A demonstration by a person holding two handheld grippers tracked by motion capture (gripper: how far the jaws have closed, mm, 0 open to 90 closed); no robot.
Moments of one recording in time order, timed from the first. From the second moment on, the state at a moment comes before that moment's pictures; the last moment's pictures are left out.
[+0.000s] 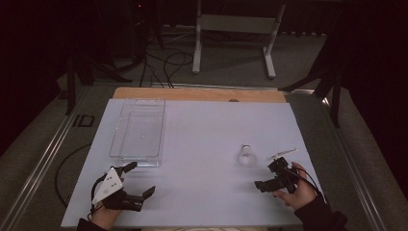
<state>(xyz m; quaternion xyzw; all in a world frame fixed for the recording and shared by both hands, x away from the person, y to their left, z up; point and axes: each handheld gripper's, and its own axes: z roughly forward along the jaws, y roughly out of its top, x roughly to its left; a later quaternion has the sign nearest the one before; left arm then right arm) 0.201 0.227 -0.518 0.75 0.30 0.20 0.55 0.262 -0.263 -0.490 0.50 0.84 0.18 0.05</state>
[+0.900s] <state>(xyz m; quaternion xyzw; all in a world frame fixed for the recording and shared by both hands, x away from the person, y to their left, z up) 0.201 0.226 -0.518 0.75 0.30 0.20 0.55 0.289 -0.265 -0.502 0.53 0.84 0.07 -0.05</state>
